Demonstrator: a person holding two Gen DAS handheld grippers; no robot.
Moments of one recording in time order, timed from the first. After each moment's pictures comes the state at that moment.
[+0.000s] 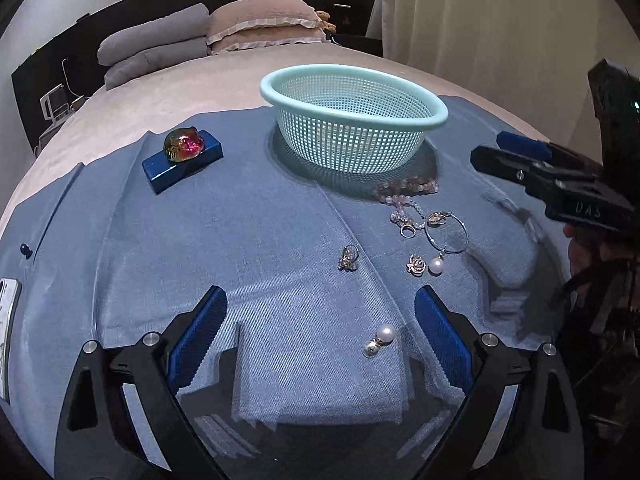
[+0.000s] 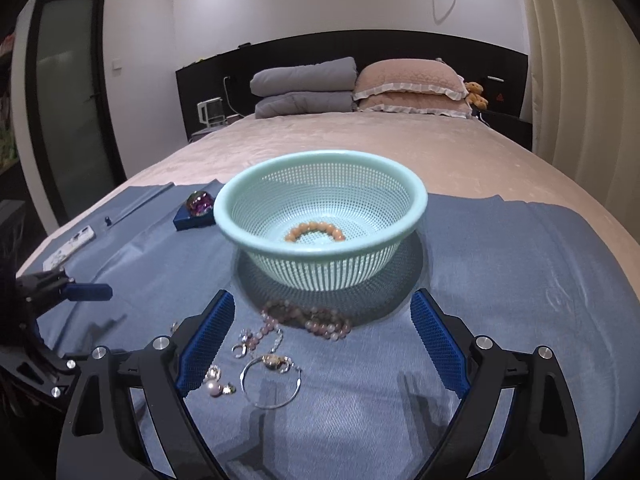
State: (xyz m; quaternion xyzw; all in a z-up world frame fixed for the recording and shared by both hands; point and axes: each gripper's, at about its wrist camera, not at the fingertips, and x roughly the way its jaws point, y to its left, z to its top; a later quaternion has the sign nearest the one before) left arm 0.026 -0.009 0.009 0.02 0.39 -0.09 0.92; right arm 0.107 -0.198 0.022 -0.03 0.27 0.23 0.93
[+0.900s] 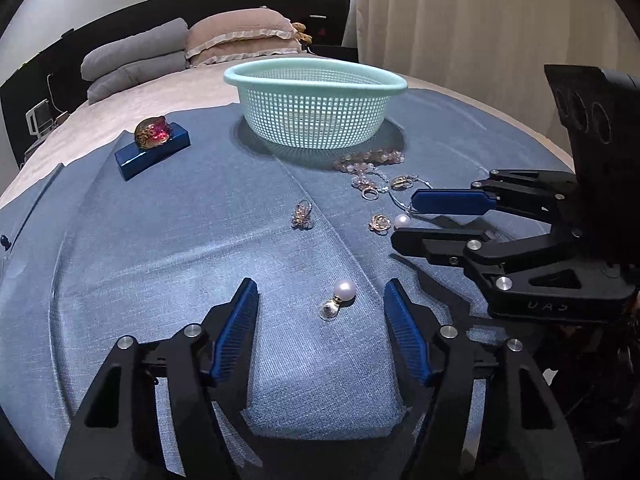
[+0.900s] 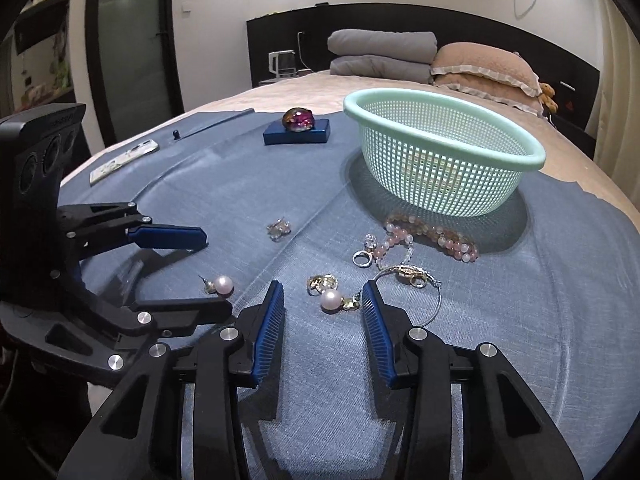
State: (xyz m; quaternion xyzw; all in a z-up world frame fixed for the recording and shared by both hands) left arm 0.007 -0.029 -0.020 0.04 0.36 -0.14 0.92; right arm 0.068 -0.137 -0.027 -0.11 0.32 0.33 0.88
